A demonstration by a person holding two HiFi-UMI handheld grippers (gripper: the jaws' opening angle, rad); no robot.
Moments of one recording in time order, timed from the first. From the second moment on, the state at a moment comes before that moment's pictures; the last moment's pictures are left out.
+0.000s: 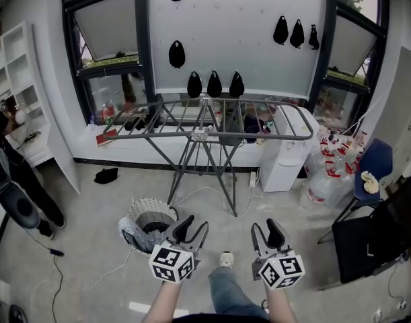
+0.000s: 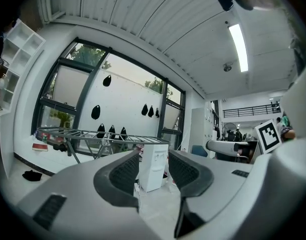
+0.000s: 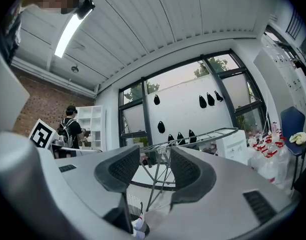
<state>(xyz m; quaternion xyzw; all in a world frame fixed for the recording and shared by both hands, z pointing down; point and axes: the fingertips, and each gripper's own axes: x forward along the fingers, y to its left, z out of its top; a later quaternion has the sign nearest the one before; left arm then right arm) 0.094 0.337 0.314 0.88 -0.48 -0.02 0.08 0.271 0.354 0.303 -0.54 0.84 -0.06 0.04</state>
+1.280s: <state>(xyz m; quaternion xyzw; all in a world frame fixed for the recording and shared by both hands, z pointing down) -0.003 -0.108 0.311 0.76 -0.64 -0.01 0.09 0.167 -0.159 0.270 -0.37 0.93 -0.06 0.03</state>
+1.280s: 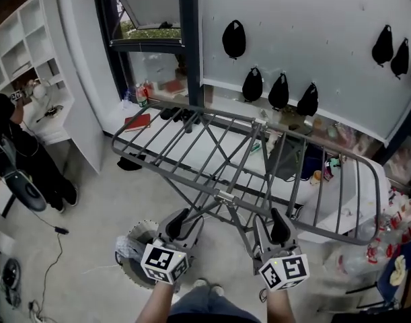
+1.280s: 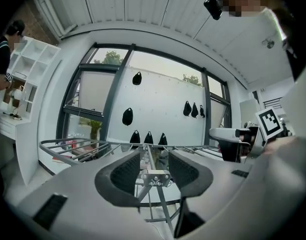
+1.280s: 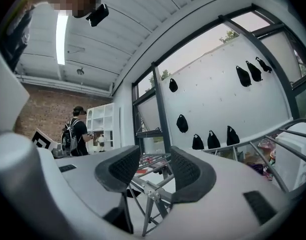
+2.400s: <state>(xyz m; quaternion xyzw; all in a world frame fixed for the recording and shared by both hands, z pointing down) -0.197 0.058 0.353 0.54 -0.84 -0.01 0.11 -0.066 -0.084 0.301 -0.09 0.99 -0.07 -0.02</state>
